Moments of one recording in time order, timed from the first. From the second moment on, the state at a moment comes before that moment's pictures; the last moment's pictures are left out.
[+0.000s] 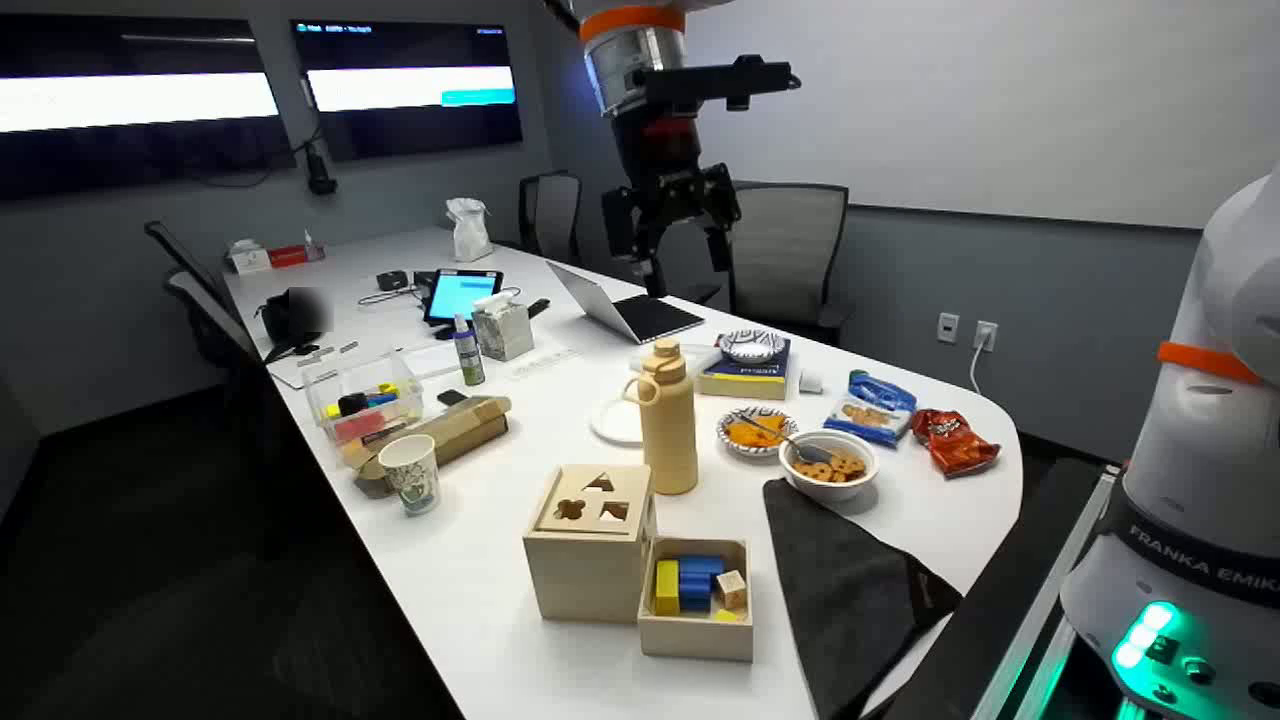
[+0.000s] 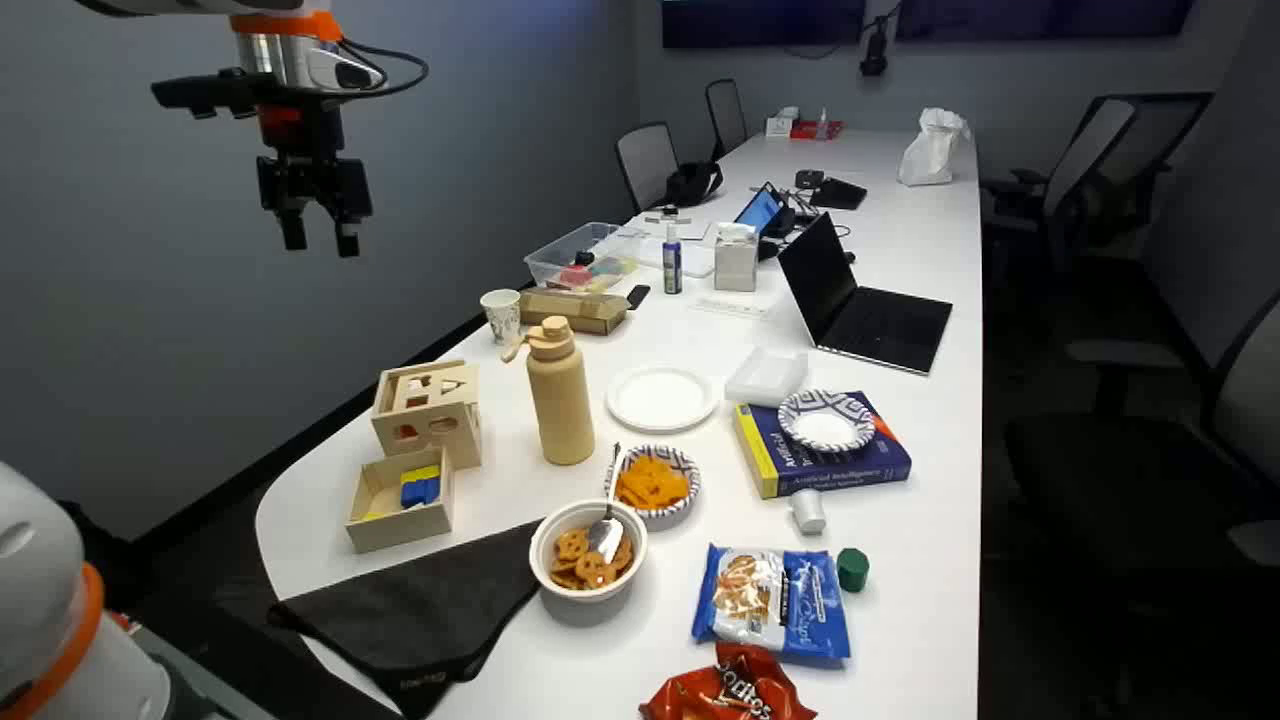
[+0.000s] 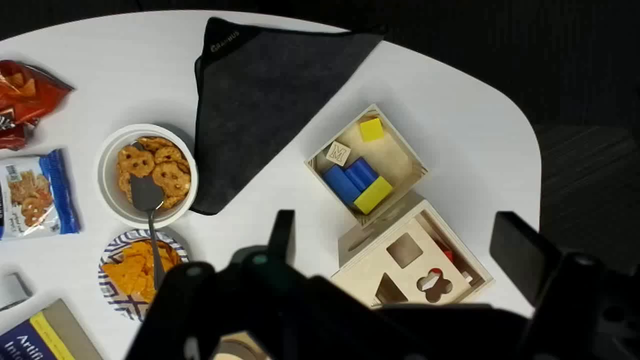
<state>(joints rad) 0.12 -0.23 0.26 -2.19 0.09 1.74 0.33</state>
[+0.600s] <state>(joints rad) 0.13 -0.13 0.25 -2.19 0.09 1.85 0.40</state>
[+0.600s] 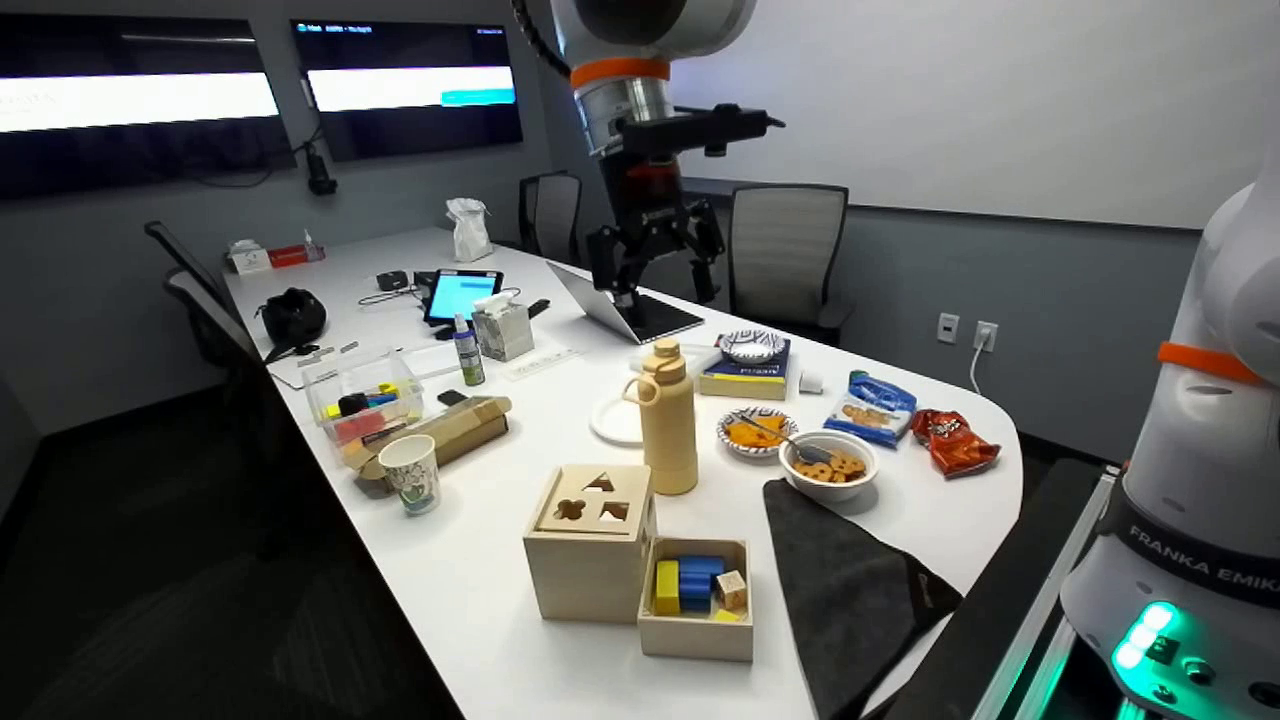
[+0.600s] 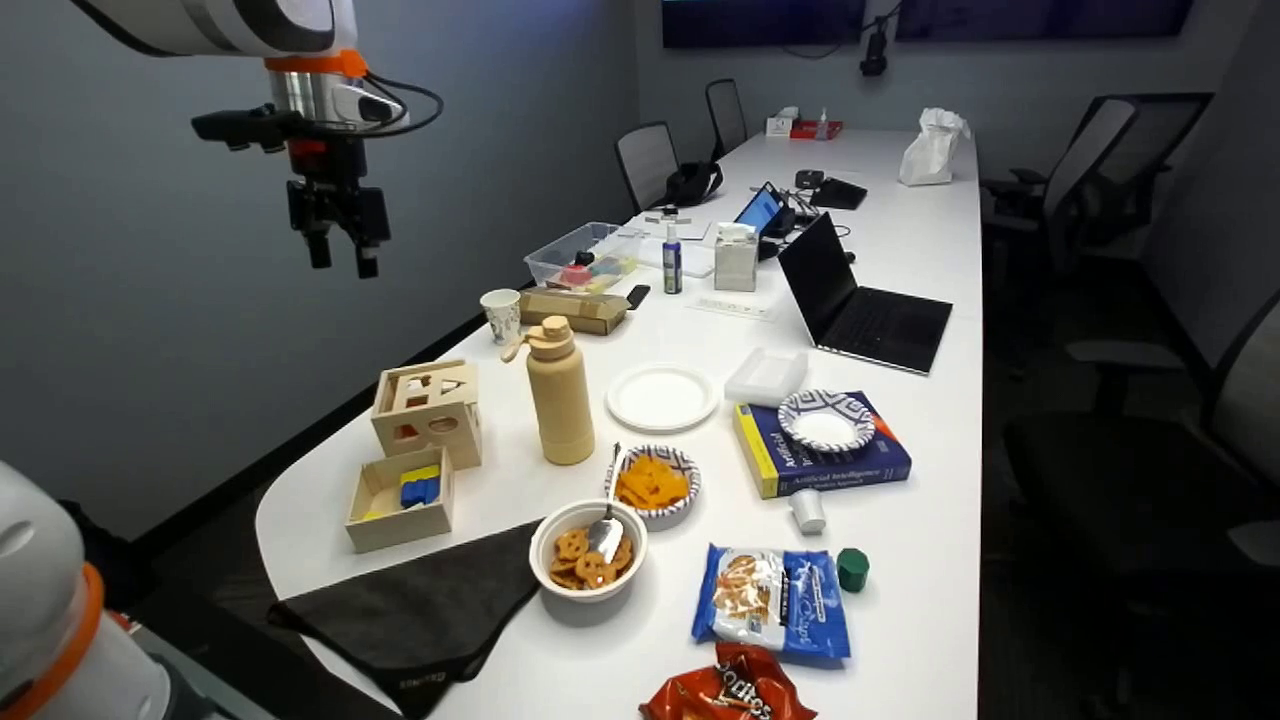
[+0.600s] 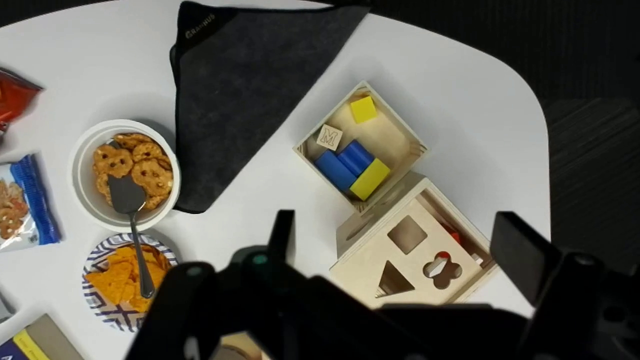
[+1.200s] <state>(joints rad) 0.18 0.06 0.25 -2.24 0.14 2.23 0.58</state>
